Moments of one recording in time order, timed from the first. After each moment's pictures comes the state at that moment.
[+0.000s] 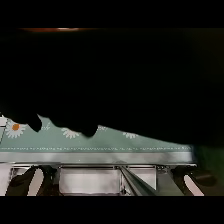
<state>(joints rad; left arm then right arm) 0.37 -0.62 1.57 0.82 -1.33 -1.34 0.10 -0.62 1.78 -1.56 1.35 1.57</state>
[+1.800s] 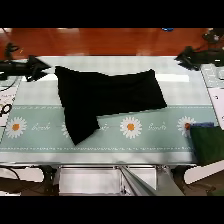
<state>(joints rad) 0.41 -1.61 1.41 0.66 -1.20 -1.31 -0.33 -1.78 1.71 -0.88 1.13 1.44</state>
